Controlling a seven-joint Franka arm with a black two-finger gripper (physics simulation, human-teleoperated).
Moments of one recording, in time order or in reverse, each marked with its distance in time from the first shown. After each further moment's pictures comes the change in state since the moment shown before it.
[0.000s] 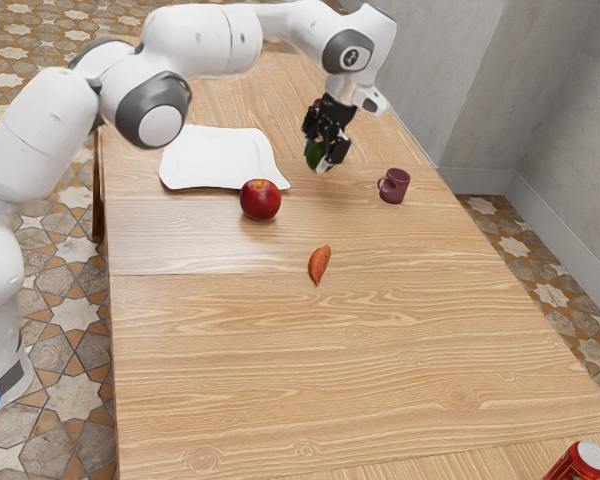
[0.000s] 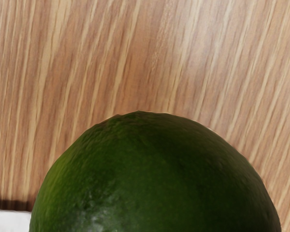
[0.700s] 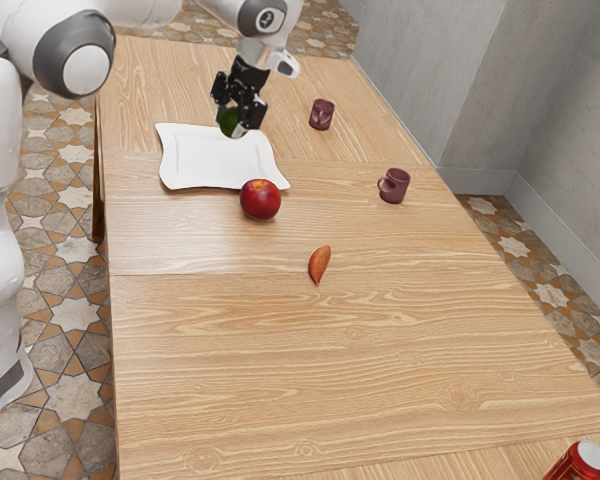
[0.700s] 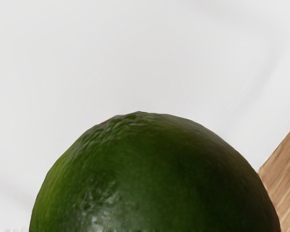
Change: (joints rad) arm 0.005 -0.442 0.213 -0.580 0.056 0.092 -0.059
